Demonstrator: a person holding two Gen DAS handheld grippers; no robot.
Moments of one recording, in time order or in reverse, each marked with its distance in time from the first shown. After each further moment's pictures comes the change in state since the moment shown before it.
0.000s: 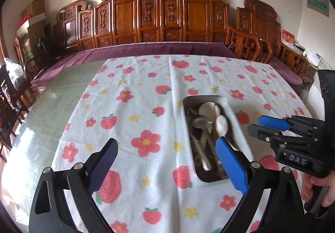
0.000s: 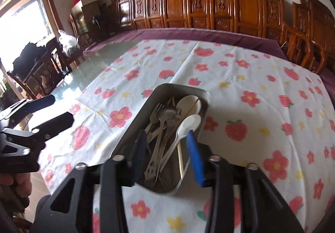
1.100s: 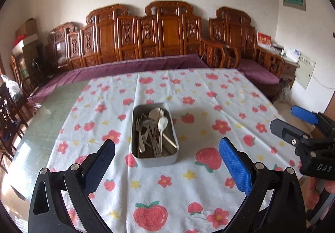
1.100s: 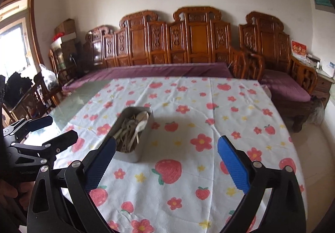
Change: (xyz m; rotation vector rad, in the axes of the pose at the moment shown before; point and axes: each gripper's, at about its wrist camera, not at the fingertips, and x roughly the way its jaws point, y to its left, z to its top) left arm -0.133 -0.121 -0.021 0.060 -0.111 -0.047; right arm -0.220 -0.029 -0.075 0.088 -0.272 -0.223
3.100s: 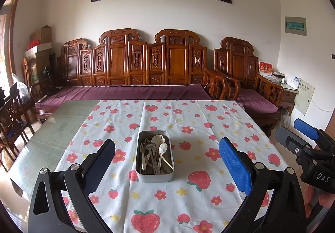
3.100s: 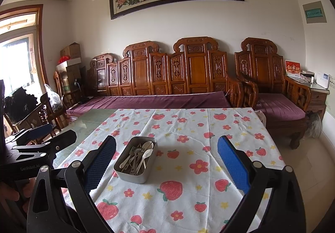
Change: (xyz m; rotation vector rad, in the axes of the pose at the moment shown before) left arm -0.069 -0.009 0.019 -0.064 -0.162 0.030; right arm -0.070 0.017 0.017 -0.002 -0.174 -0.002
